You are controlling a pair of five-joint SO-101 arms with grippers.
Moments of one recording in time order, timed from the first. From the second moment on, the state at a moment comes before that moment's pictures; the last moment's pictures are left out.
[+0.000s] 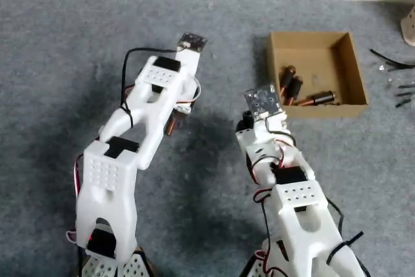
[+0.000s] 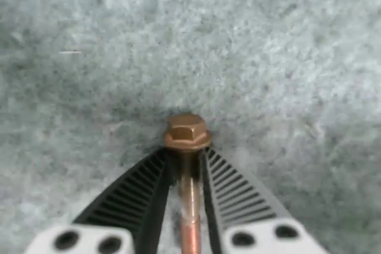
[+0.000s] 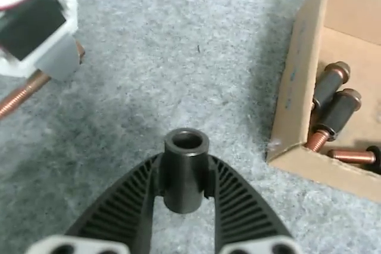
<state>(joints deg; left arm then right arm) 7.9 38.1 -15.5 66.7 3.3 -16.8 -42.6 71.2 15.8 13.7</state>
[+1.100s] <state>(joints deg) 6.4 -25.4 75.0 -33.9 3.0 -22.3 -42.8 87.3 -21.9 13.7</state>
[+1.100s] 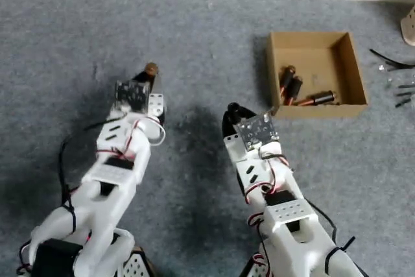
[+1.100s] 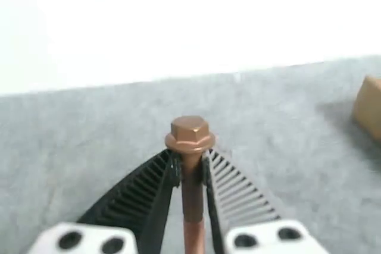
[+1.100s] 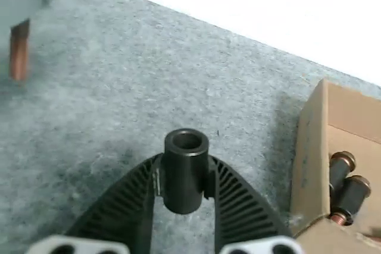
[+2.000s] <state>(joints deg) 12.7 -82.2 95.3 -22.3 6.5 -22.4 -42.8 87.3 -22.7 13.7</state>
